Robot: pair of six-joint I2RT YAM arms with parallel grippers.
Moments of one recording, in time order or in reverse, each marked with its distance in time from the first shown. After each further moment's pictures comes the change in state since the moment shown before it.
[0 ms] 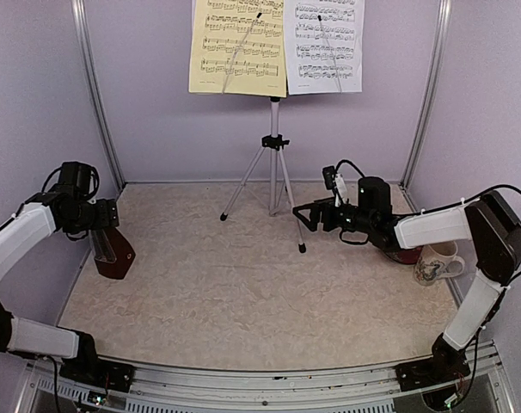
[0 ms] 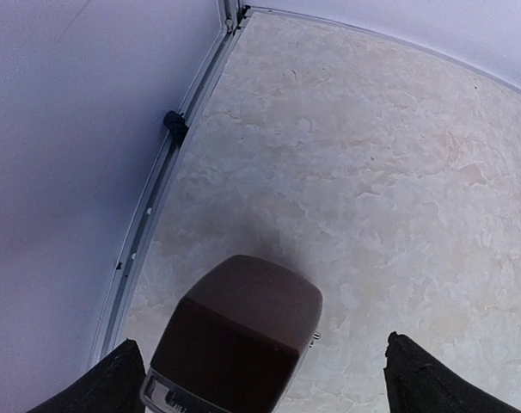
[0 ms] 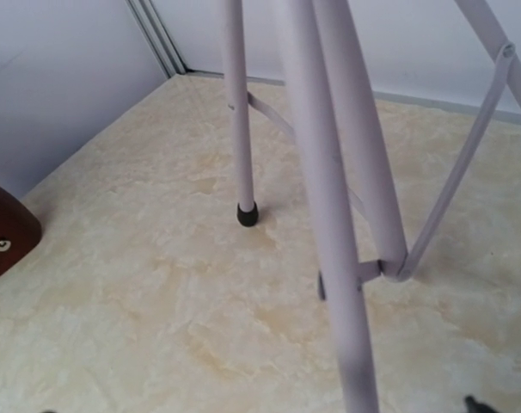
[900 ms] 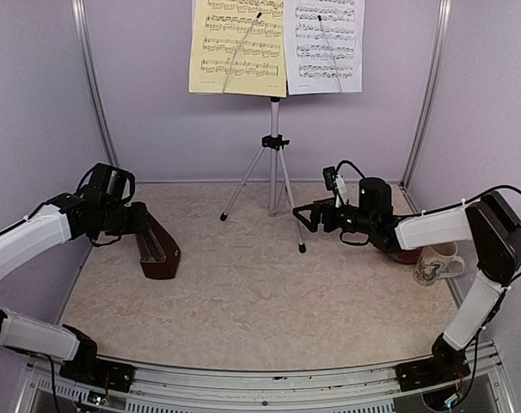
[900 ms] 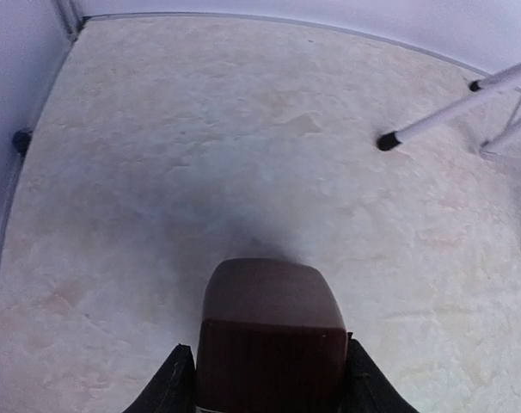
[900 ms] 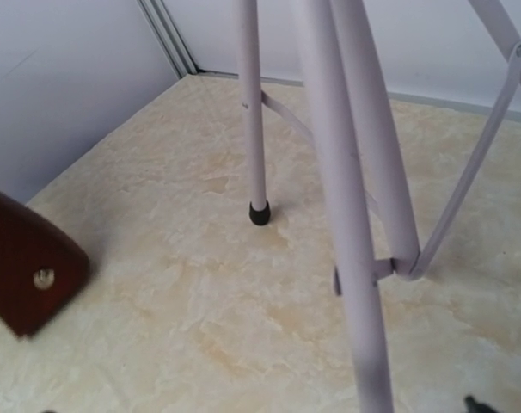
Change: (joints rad) left arm -0.314 0.020 -0.008 0.047 0.026 -0.163; right arm -0.008 -0.006 -0.013 0.016 -0.021 0.009
